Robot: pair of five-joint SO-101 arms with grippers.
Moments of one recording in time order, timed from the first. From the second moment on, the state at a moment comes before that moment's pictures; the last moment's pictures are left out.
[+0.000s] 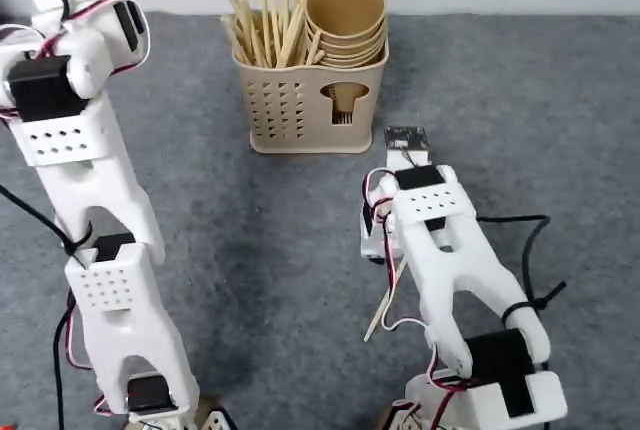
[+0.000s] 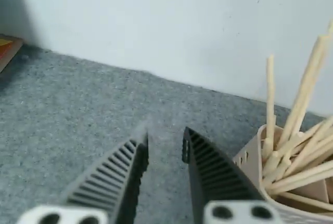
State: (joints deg) left arm -12.7 38.2 -92.3 99.4 16.8; right arm -15.1 -6.0 31.4 72.5 -15.0
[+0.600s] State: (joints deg) left arm -12.7 38.2 -92.3 99.4 16.7; right arm -14.4 3.8 34.4 57.5 -15.3
